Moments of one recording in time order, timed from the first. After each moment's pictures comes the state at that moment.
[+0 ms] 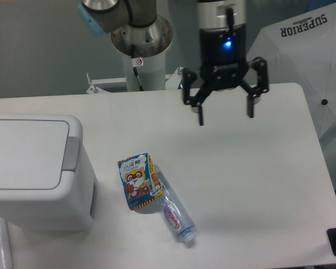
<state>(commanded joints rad) 2.50 -1.66 -1.50 -0.96 1.35 0.18</state>
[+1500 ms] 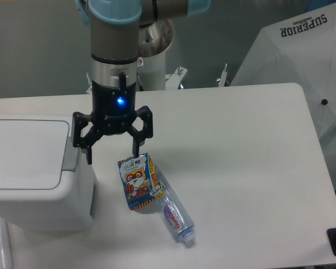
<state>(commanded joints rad) 2.24 -1.70 -1.58 -0.95 1.35 -0.14</state>
